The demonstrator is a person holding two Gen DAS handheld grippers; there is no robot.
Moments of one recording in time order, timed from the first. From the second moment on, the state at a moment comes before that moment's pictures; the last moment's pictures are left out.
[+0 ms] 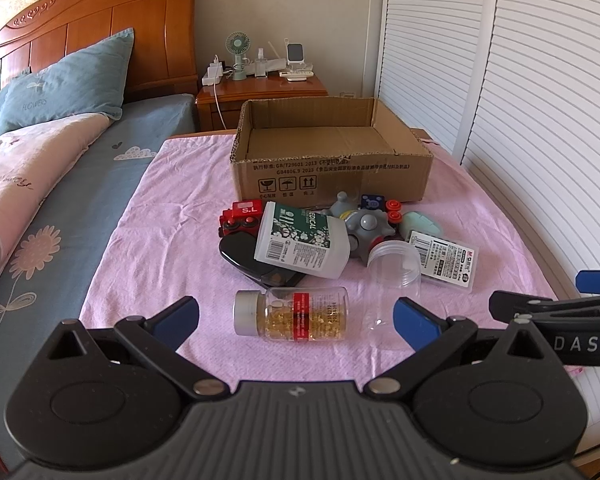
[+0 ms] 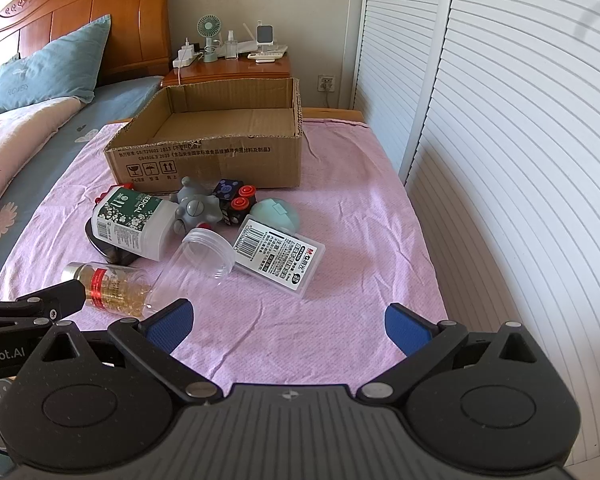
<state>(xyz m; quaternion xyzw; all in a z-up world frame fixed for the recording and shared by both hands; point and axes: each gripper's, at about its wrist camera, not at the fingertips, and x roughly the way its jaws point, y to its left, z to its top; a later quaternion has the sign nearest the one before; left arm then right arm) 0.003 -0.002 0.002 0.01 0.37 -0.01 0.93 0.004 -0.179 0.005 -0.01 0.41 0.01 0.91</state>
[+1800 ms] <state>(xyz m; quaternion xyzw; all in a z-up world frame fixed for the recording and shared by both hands) 0.062 0.022 -0.074 0.02 0.39 -0.09 0.92 0.058 -0.200 -0.046 -0.02 0.41 0.05 0.91</state>
